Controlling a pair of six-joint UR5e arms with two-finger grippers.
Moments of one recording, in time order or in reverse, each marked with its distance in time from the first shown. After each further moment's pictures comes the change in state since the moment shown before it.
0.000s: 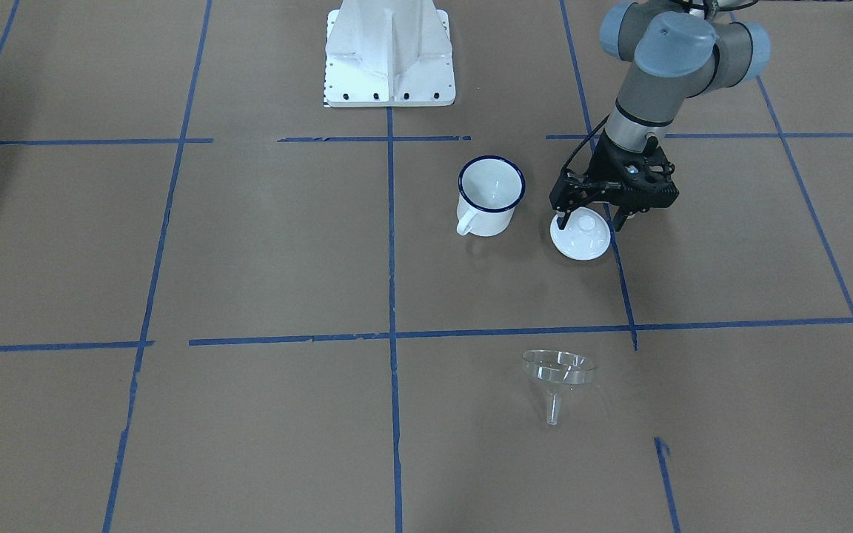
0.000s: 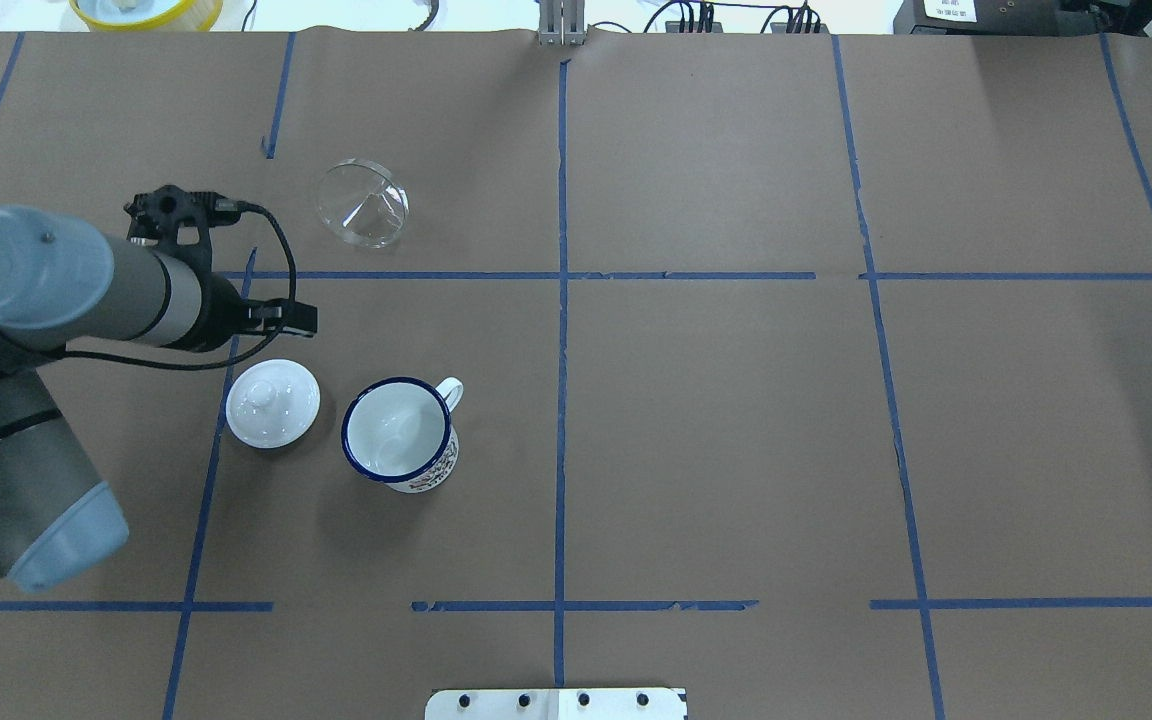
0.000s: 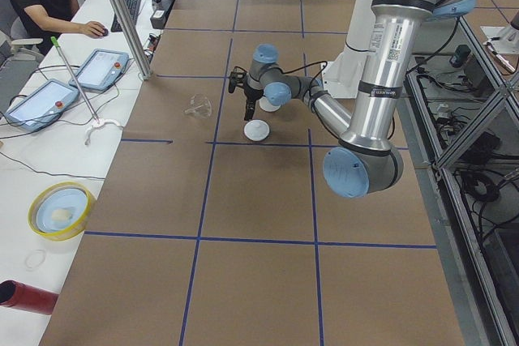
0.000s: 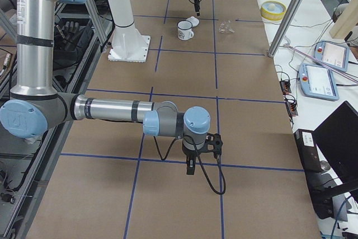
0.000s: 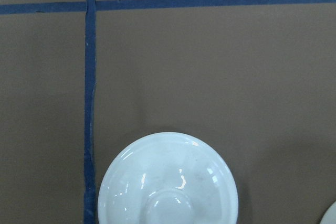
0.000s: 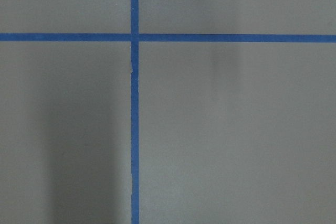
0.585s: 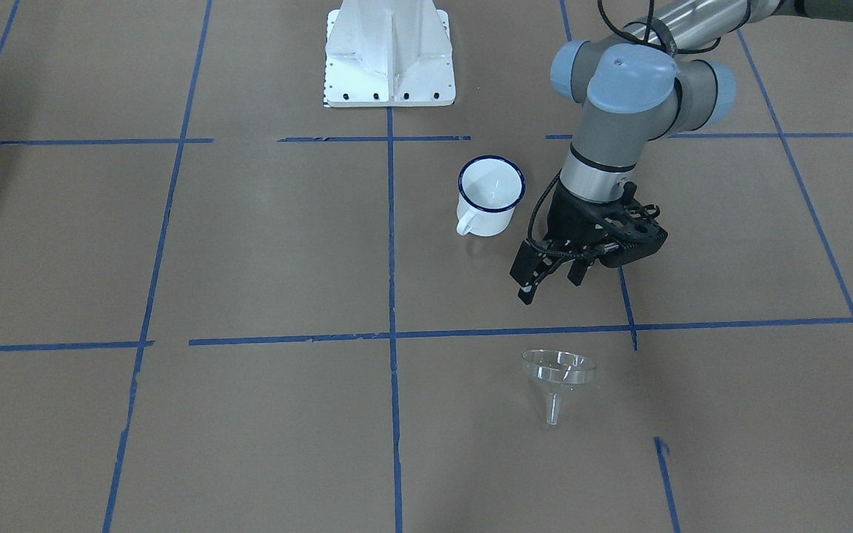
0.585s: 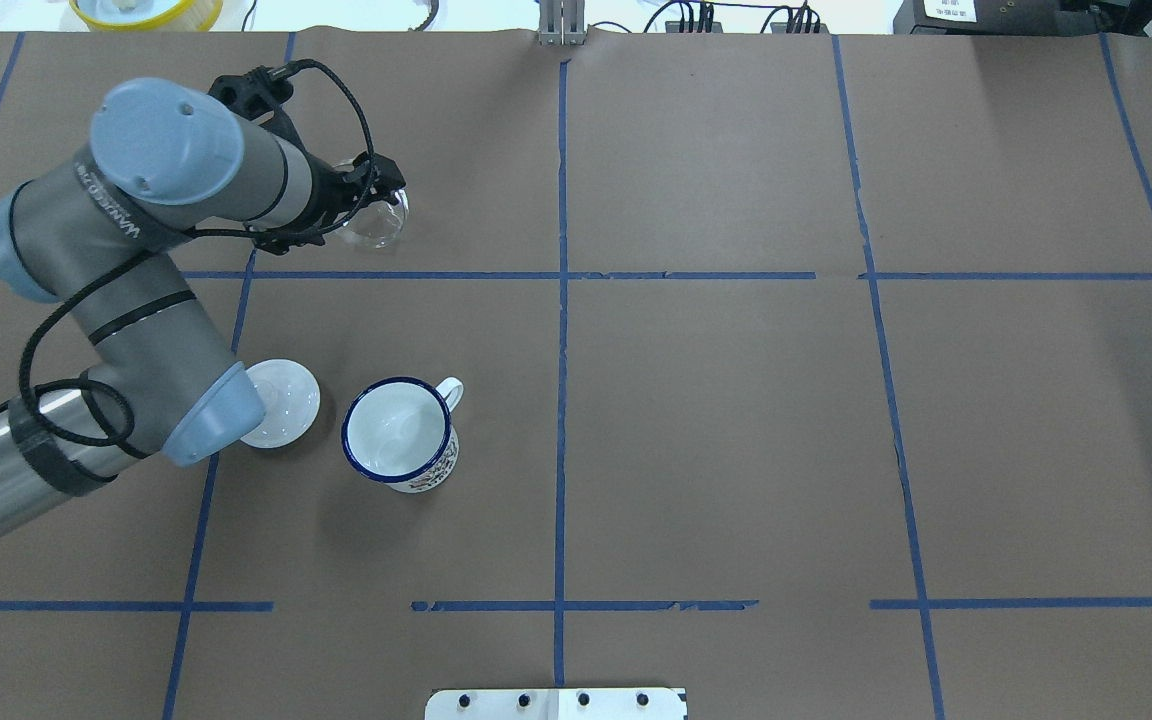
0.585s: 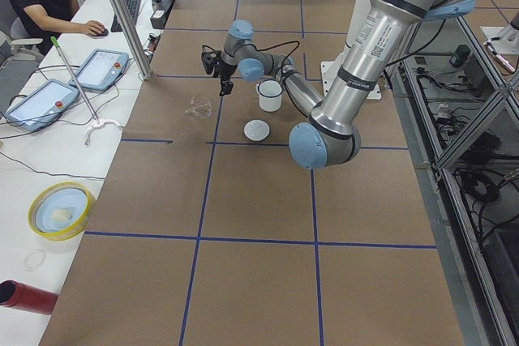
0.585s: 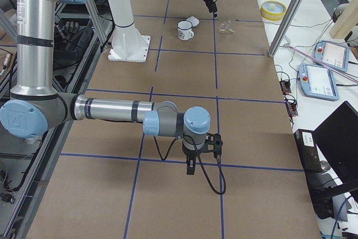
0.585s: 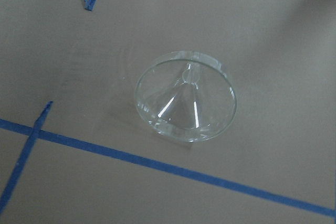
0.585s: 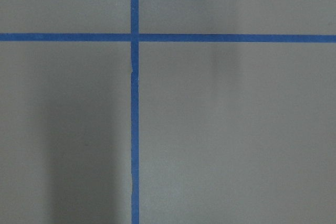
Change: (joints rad) left arm -0.044 -0.304 0.283 -0.063 0.103 -0.521; right arm 0.000 0.000 0.000 0.000 0.000 0.000
